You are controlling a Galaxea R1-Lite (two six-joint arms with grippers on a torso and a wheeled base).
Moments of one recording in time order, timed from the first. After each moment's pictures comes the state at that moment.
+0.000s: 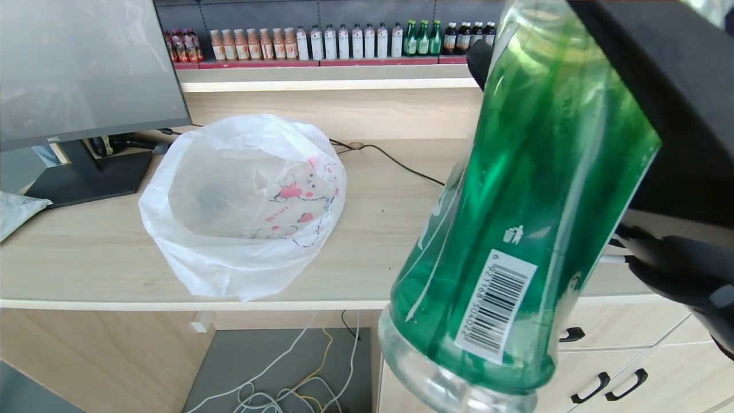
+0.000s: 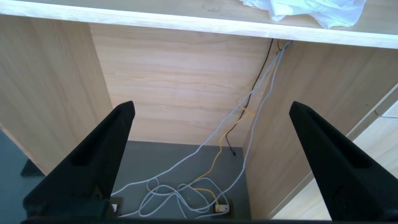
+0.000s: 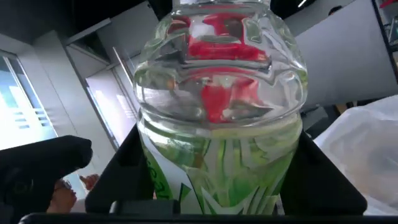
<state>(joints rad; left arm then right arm) 0.00 0.00 0.00 0.00 0.00 -0.01 0.87 1.53 -0.70 -1.57 0.38 0.72</state>
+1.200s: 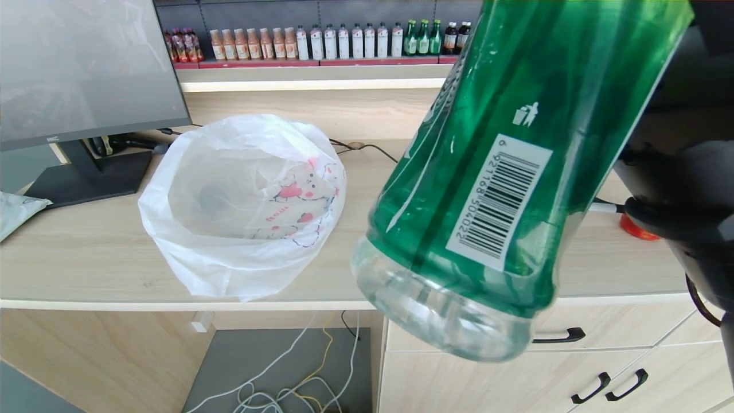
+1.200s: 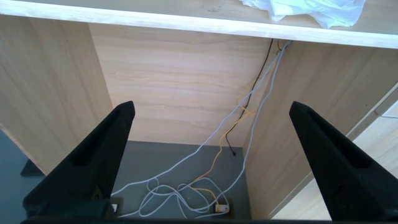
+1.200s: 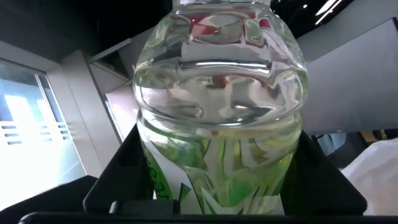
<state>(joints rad) 0.00 0.00 0.00 0.00 0.00 -0.01 0.87 1.58 -0.85 -1.57 0.38 0.78</state>
